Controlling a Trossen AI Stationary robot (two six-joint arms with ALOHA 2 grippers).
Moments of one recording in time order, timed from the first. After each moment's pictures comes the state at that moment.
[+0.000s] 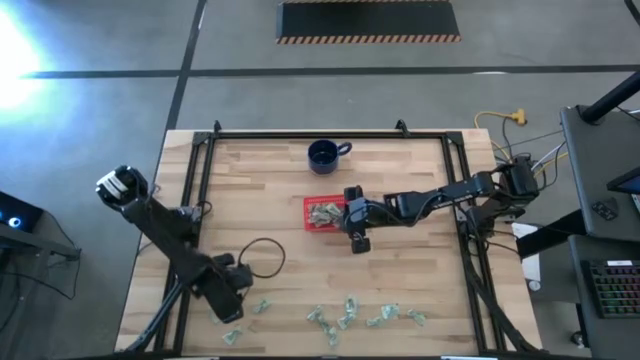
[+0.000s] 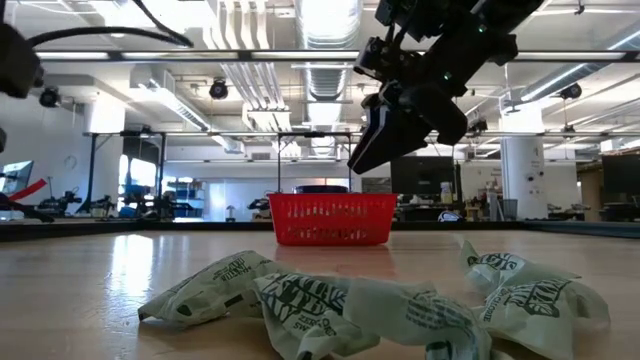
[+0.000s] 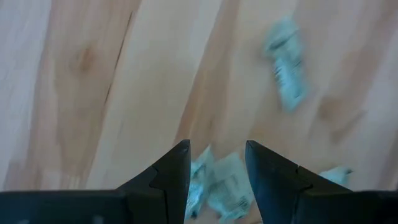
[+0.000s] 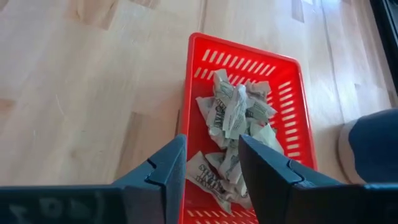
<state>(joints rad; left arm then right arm) -0.83 1.43 0.77 -0.60 -0.10 -1.19 0.07 1.64 0.93 -0.09 0.17 -0.22</state>
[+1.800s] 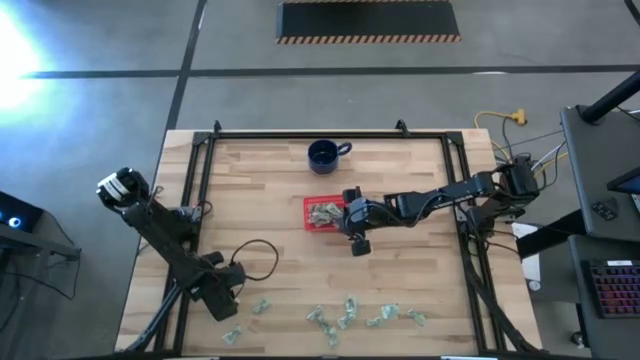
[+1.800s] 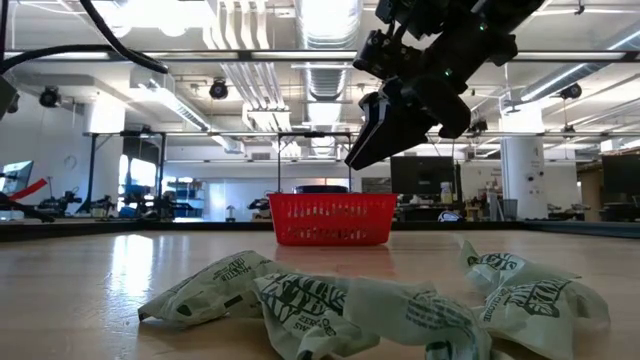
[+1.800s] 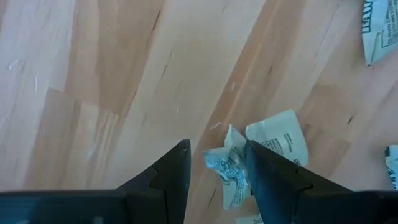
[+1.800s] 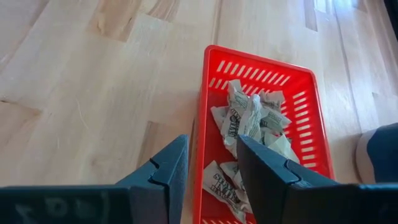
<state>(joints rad) -0.87 1.45 0.76 -0.73 -0.03 -1.30 0.07 1.64 0.93 -0.07 0.12 -0.21</state>
